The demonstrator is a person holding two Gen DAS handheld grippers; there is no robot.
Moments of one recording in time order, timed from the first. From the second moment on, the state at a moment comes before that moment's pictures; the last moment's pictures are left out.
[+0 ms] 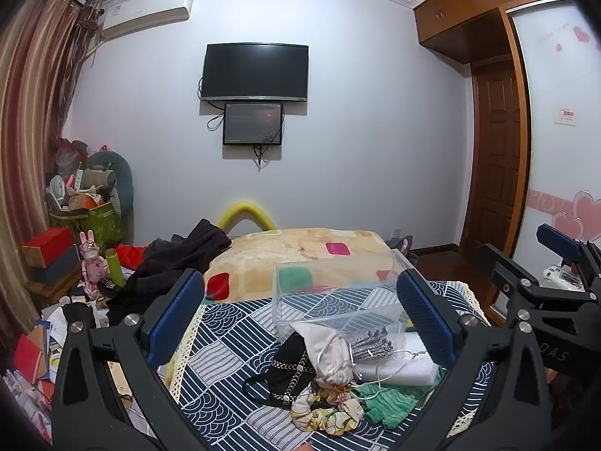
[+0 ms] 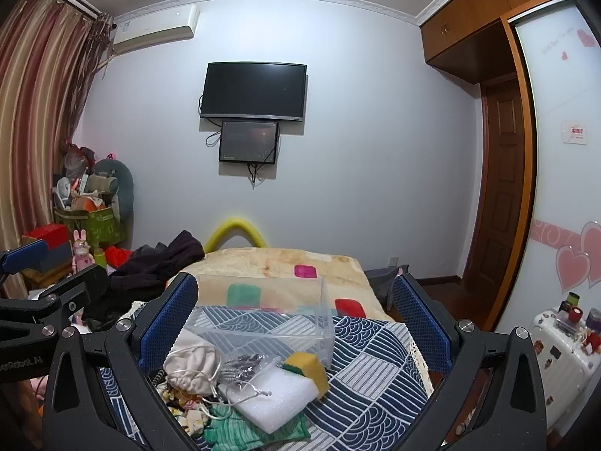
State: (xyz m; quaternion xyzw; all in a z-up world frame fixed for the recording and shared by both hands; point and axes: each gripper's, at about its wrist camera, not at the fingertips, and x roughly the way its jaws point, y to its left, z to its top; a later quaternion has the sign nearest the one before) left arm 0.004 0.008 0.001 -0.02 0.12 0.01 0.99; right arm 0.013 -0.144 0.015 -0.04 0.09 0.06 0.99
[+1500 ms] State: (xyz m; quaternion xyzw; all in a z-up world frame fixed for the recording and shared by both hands) left arm 0.001 0.012 0.002 -0.02 0.11 0.02 0.99; right arm 0.004 -0.141 0.013 -0.04 0.07 0.07 0.99
